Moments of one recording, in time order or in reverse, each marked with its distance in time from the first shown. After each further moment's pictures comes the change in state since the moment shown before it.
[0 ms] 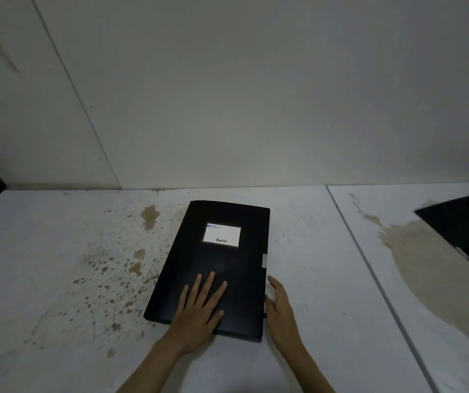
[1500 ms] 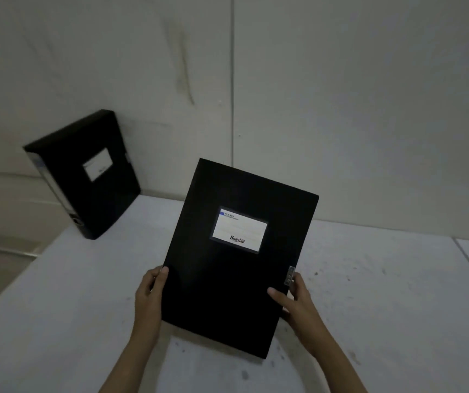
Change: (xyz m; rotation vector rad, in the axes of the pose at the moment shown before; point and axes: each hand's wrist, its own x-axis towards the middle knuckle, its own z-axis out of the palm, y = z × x) left_hand -0.114 -0.253 -0.123 -1.404 0.821 -0.610; right_hand 0.022 -0.129 0.200 0.327 -0.394 0.017
